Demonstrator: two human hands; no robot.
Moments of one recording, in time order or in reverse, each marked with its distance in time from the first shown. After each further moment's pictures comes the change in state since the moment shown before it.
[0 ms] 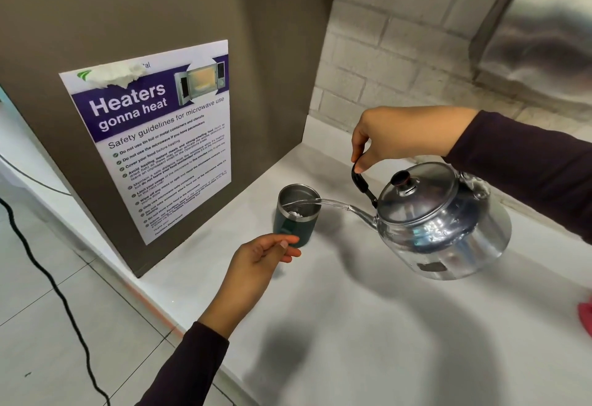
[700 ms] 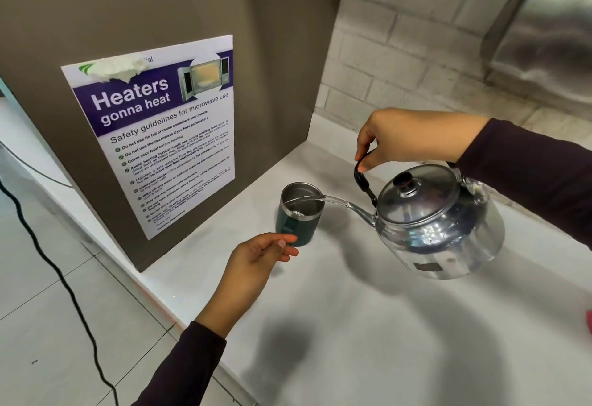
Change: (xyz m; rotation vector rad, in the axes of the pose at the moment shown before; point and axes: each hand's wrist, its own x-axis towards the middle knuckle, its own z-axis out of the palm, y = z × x) left_hand -0.001 -0.002 -0.002 0.017 0.030 -0.003; right_hand -0.001 0.007 0.006 0.027 0.054 -0.019
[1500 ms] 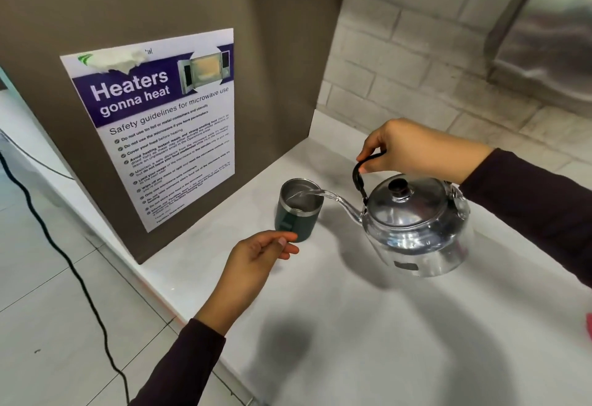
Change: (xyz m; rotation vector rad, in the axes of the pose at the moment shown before) left_hand -0.006 0.001 0.006 -0.006 0.018 0.010; right_hand 0.004 0.033 0.034 0.150 0.145 -0.010
